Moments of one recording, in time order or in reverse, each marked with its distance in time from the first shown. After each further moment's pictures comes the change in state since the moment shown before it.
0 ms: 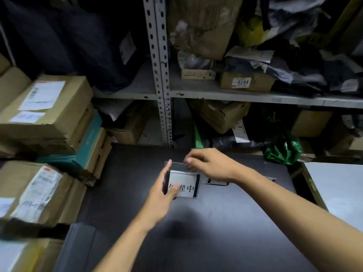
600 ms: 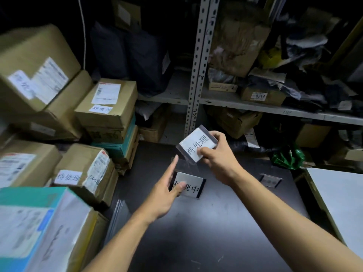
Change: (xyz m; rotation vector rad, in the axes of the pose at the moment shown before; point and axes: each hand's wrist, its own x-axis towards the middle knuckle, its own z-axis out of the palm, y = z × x) left_hand -0.079 0.032 -0.096 0.029 -0.086 0.080; right_hand -0.010 -0.131 0.064 0.965 0.410 0.157
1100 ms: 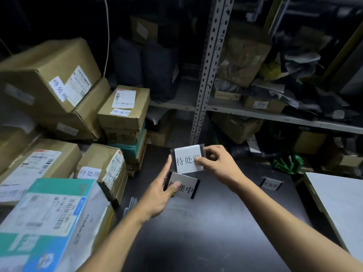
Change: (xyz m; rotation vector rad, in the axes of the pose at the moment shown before) left_hand -0.037 0.007 -0.048 0.120 0.021 0.055; right_hand -0.037 -0.003 0.027 -0.598 0.001 -0.134
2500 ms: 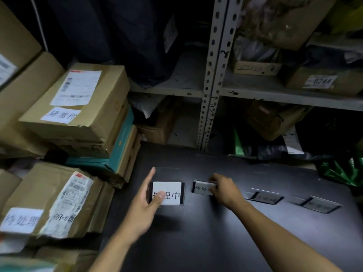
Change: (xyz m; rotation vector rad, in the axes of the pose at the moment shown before) left_hand 0.117 -0.112 0.004 -0.051 0.225 -0.258; right_hand 0.157 0.231 0.039 -0.596 -0.315 0.265
